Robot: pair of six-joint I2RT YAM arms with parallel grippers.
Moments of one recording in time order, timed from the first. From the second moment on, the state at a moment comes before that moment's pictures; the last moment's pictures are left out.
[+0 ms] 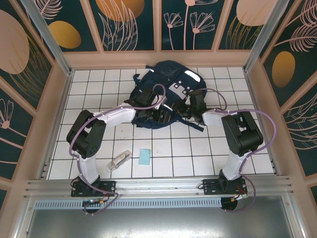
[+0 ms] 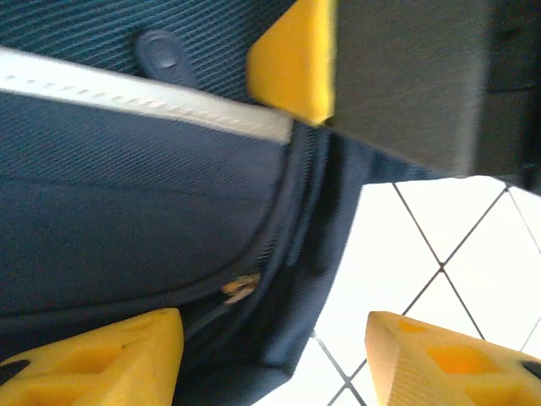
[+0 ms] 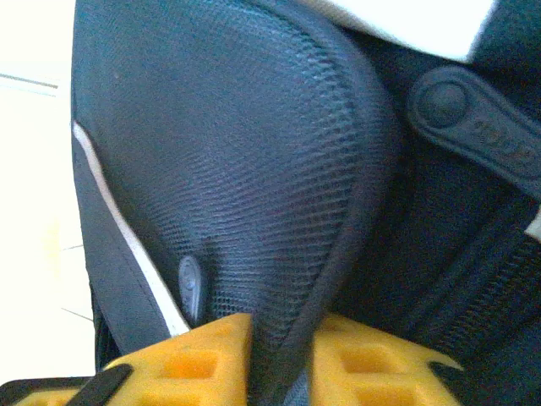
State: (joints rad) left arm -0.65 1.88 1.27 -0.30 0.39 -0.30; right arm 0.40 1.79 0.89 0.23 -0.39 0.86
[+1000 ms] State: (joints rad) left arm -0.65 1.81 1.27 -0.33 0.19 -0.17; right arm 0.38 1.74 1.02 0.12 -0.48 0.94
